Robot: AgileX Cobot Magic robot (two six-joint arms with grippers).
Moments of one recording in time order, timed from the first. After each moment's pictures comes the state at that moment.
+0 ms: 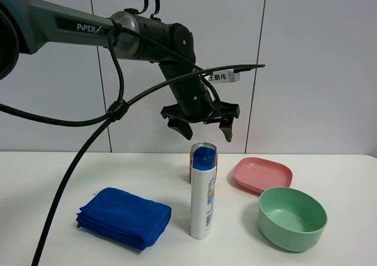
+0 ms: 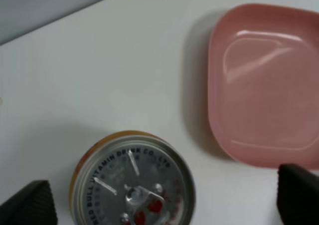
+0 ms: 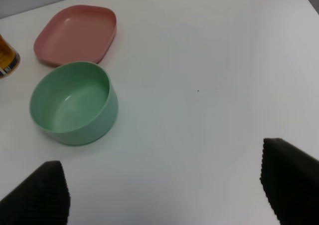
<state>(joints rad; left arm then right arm) -0.61 2.41 -2.20 -0.09 0.79 -0.19 0.08 0.00 -0.49 -0.05 1.06 0.19</state>
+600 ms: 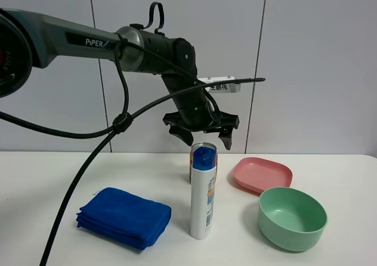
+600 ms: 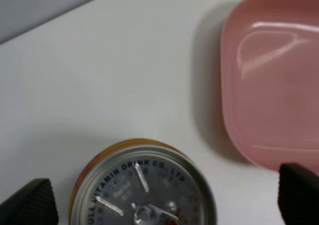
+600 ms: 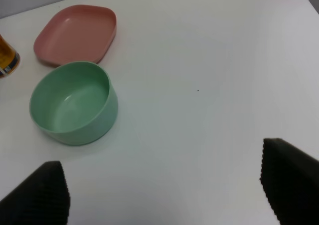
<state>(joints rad) -0.61 2.46 -2.20 -0.08 0.75 -0.15 0.08 0.00 -0.49 -0.05 1.06 0.19</state>
